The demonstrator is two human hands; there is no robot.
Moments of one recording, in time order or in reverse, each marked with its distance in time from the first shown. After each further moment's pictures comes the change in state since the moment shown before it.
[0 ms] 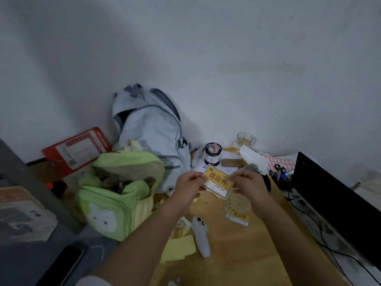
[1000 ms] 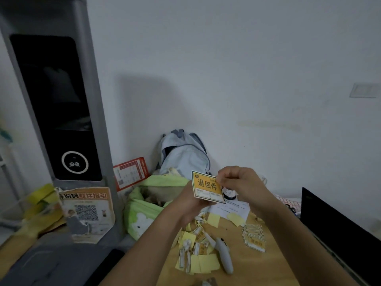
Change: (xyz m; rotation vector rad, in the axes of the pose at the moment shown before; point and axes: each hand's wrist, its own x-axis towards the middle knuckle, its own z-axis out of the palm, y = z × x) left_hand -0.202 0.065 -0.110 -0.246 -0.386 0.383; right_hand -0.207 -0.125 0.096 -0.176 -0.256 -0.442
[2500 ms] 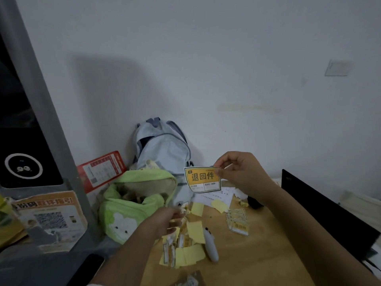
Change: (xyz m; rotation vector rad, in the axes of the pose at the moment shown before) left_hand 0.056 -0.114 -0.071 0.135 0.379 -0.673; right_hand 0.015 0.015 -0.043 -0.297 0.097 -0.100
